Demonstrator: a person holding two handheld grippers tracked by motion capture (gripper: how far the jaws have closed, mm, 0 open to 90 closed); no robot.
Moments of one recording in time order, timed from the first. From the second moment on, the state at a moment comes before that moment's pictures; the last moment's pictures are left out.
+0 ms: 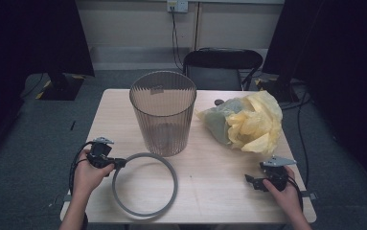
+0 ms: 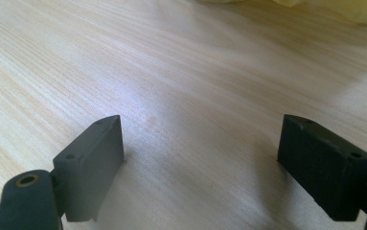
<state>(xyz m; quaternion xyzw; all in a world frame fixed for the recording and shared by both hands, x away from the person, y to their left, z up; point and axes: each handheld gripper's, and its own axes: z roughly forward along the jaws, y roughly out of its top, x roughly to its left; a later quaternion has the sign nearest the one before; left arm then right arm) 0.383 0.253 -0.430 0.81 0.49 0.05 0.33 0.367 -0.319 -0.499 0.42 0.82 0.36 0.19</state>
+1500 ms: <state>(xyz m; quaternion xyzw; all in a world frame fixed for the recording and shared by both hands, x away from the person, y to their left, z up) 0.392 0.258 -0.364 0.79 0.48 0.00 0.37 0.367 -0.319 -0.499 0.42 0.82 0.36 0.18</state>
